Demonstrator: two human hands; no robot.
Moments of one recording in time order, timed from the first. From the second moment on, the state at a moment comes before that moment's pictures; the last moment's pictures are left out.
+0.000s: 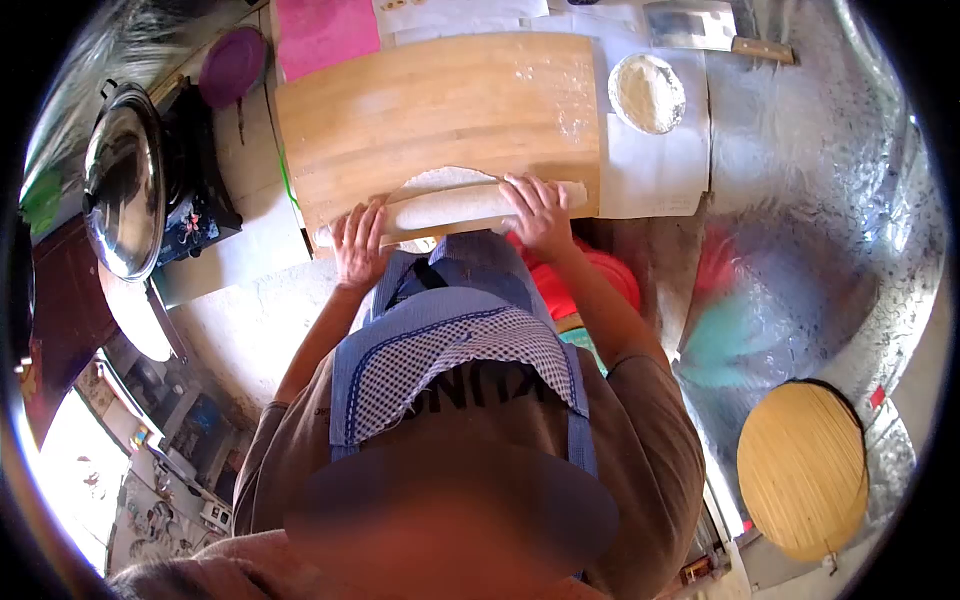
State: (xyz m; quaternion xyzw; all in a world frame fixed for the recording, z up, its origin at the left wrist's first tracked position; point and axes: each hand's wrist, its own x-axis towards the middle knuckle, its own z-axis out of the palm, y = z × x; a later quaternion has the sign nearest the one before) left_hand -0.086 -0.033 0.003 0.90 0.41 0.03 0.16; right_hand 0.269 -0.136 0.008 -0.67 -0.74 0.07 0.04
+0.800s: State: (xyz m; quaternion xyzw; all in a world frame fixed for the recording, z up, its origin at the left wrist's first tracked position) left_hand 0.061 0.090 -0.004 0.91 0.39 0.11 0.08; right_hand 0.223 0.032 0.000 -0.69 -0.72 0.02 0.08
